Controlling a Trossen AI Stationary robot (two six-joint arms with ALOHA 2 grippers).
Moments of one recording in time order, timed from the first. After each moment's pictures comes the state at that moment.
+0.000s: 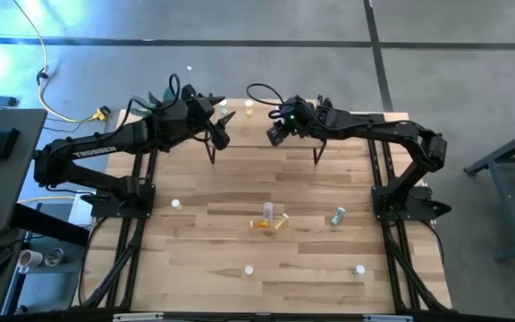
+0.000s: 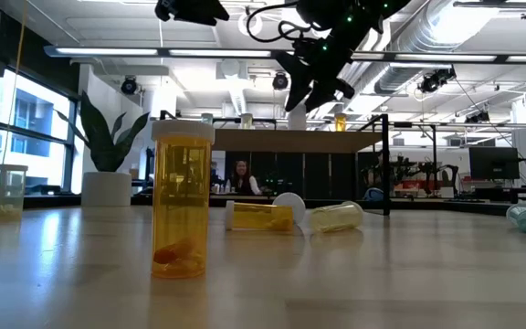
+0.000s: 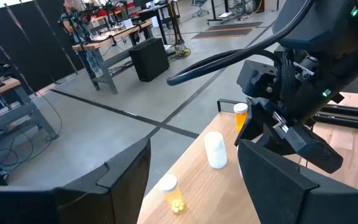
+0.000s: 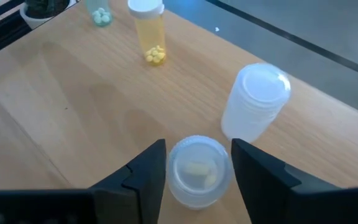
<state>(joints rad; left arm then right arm) 0.38 1.16 1.11 -0.16 -0.46 0.16 -0.37 1.64 1.36 -0.46 0.32 0.36</state>
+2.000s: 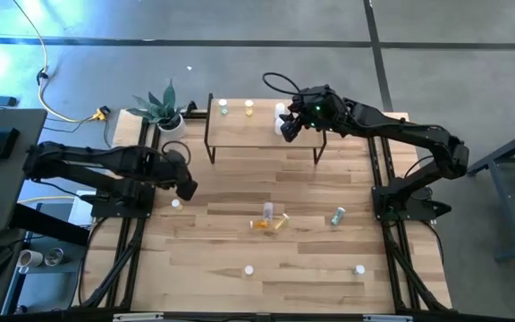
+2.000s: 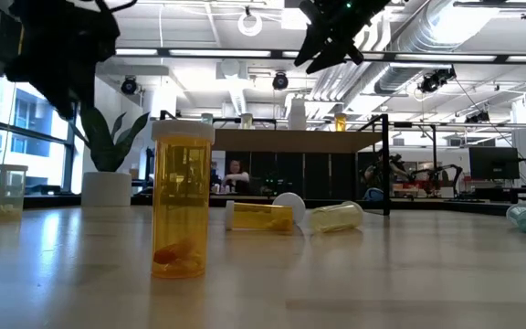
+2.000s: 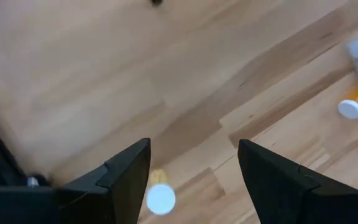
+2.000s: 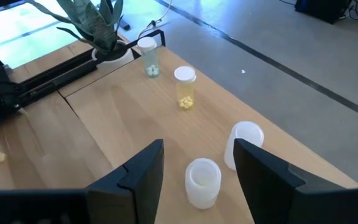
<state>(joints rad) 0.08 0.96 0.84 -1.13 -0.21 -1.07 -0.38 1.45 1.36 -0.46 0.23 0.21</state>
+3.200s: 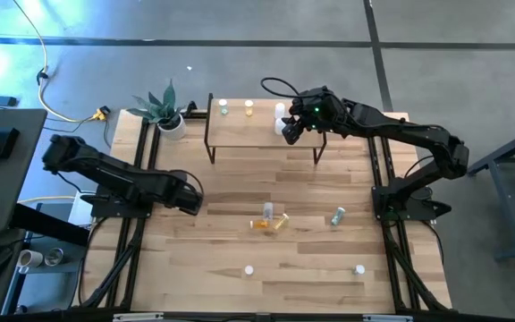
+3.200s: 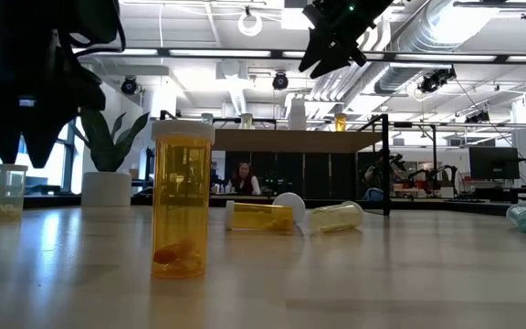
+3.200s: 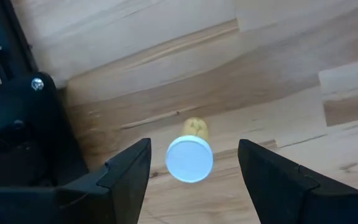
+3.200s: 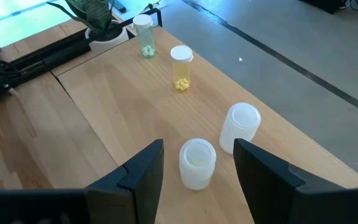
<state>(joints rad) -0.12 1.27 0.76 -1.16 -0.16 -1.51 -0.38 1.45 1.36 -0.53 0.23 0.20</state>
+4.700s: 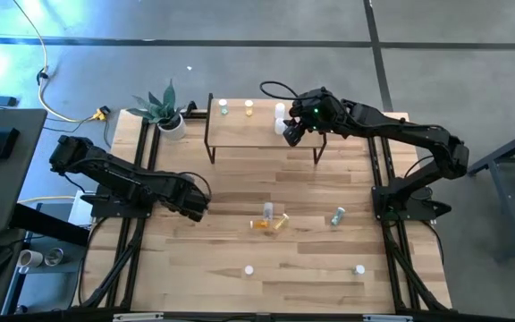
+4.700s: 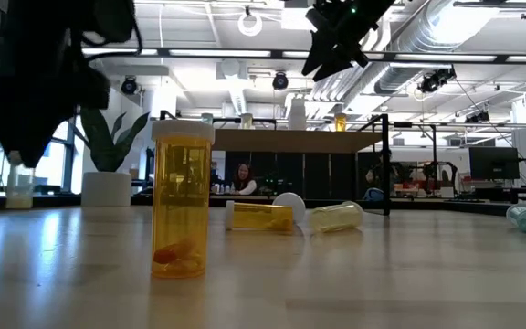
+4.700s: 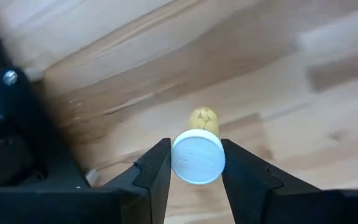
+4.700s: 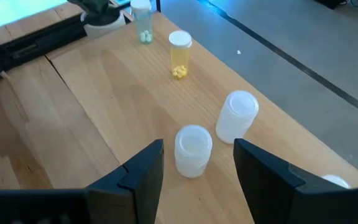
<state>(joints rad) -0.12 1.36 0.83 -1.15 -0.08 -1.40 -0.38 1.45 1.36 -0.57 0.23 0.18</state>
